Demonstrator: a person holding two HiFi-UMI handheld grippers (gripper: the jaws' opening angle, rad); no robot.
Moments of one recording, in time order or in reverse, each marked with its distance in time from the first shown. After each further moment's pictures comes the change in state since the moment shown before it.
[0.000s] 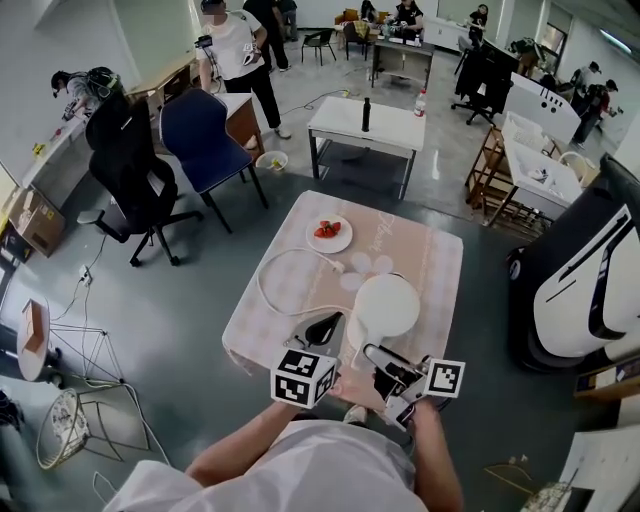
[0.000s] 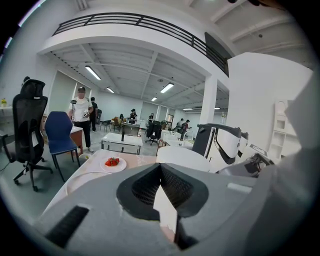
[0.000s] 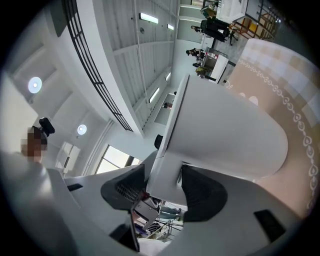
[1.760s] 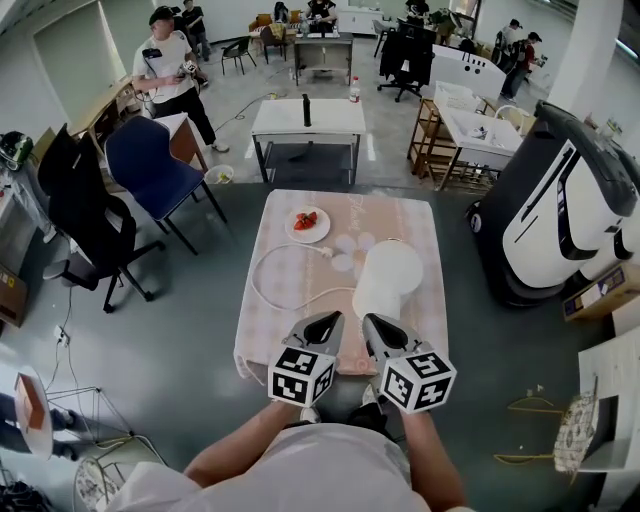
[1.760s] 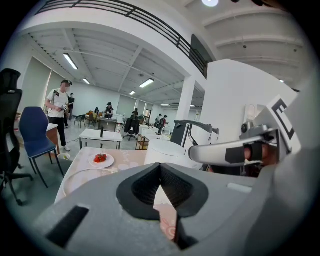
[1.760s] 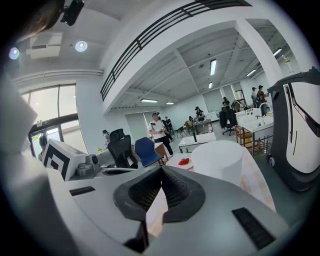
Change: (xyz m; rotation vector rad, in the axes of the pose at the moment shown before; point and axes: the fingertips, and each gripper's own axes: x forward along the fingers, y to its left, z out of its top) left arm -0.073 0.013 -0.011 0.069 0.067 -0.293; right arm 0.051 0.082 -0.028 -0.719 -0.226 -0.735
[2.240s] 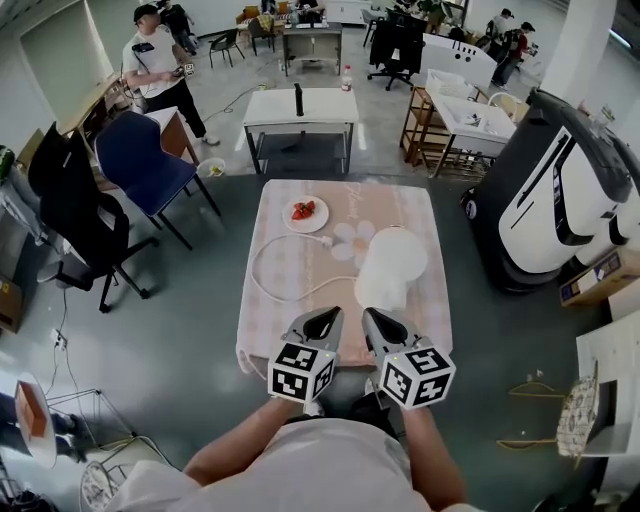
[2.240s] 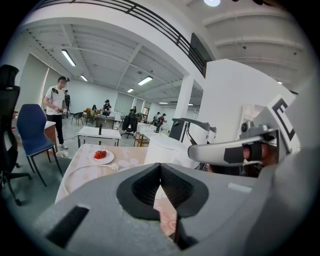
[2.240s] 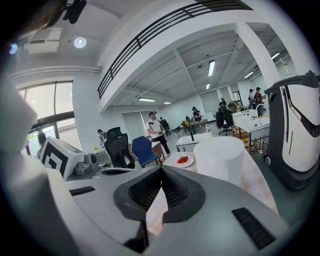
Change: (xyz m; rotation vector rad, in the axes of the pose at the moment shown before) left arm -0.011 0.010 -0.014 -0.002 0.024 -0.033; right arm 0.006 0.014 -0.013 -0.008 0.003 -0.048
